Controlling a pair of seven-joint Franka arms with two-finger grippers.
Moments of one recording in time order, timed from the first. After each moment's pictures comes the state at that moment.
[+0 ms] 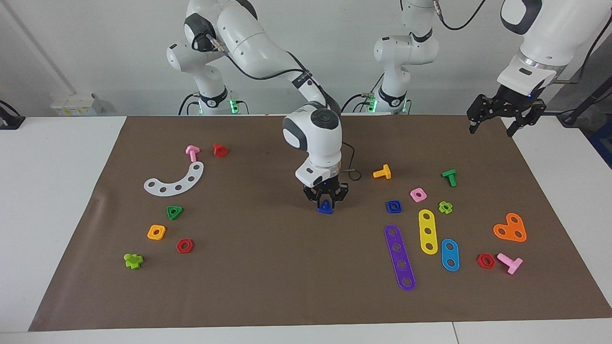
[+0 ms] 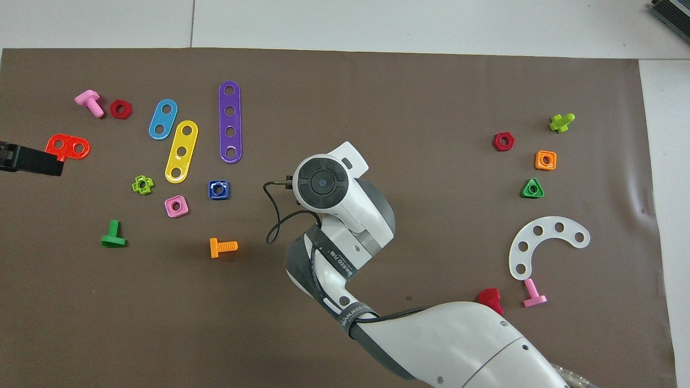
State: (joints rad) left arm -0.08 0.00 0.08 -1.55 0.00 1.60 0.21; right arm 0.64 0.62 0.02 -1.52 -0.08 2.30 0.82
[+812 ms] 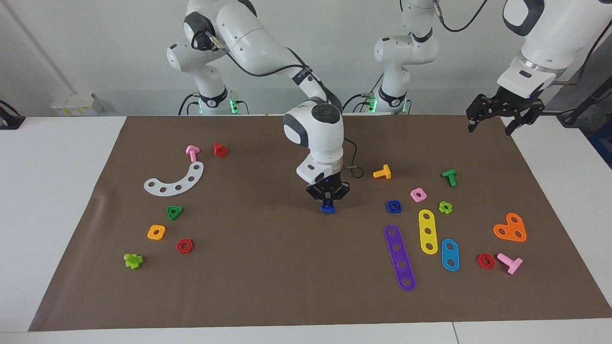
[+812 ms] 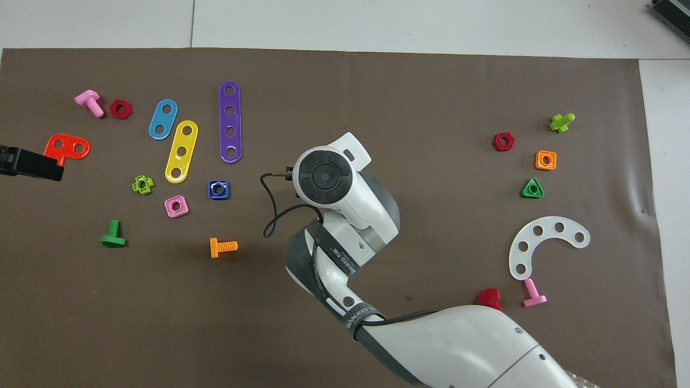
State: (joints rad) left arm -0.05 0.01 0.05 -1.55 0.00 1.57 0.21; right arm 0.62 0.57 0.00 -1.48 -0.09 2.27 0.82
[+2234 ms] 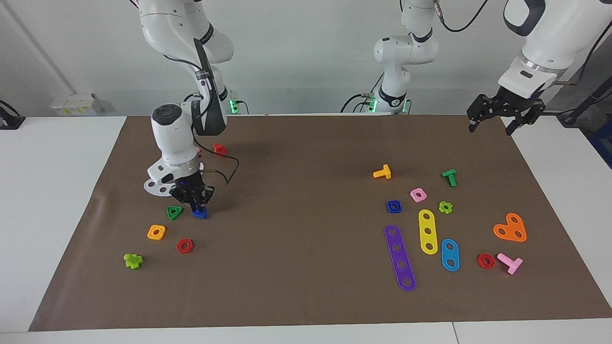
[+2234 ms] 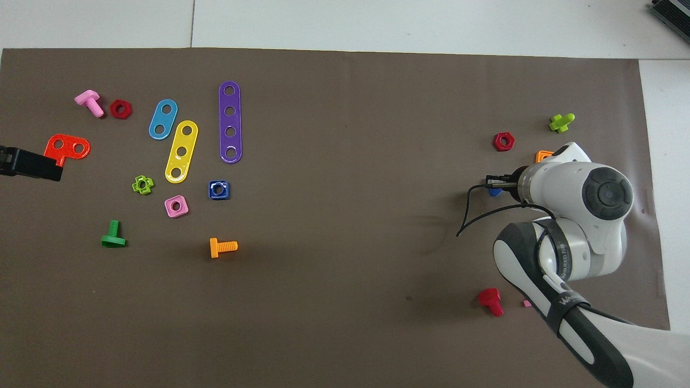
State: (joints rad) left arm -0.04 0.01 0.05 -1.55 0.00 1.57 0.21; right arm 0.08 0.17 -0.01 -2.22 -0.08 2.62 0.22
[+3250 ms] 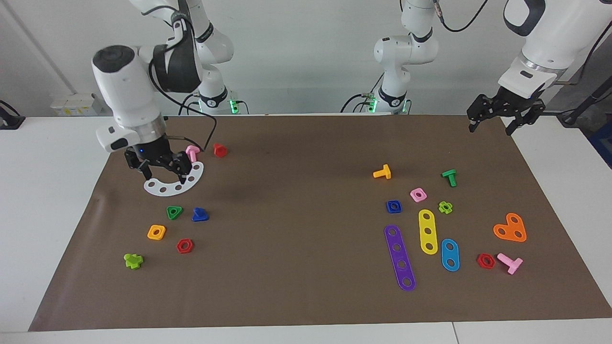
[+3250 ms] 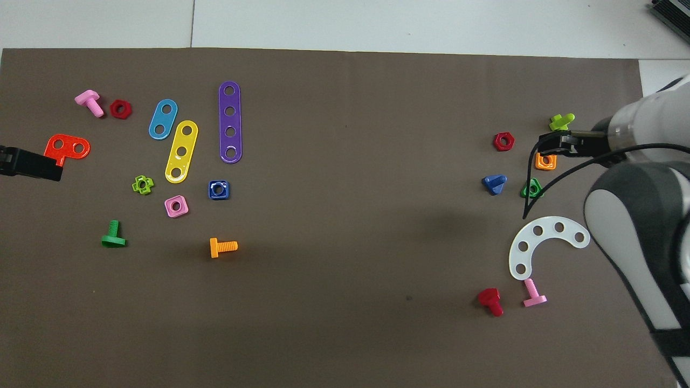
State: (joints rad) left arm -0.04 0.01 0.05 -1.55 0.00 1.57 0.21; right arm 0.04 0.03 -0.01 -1.76 -0.07 1.92 0.22
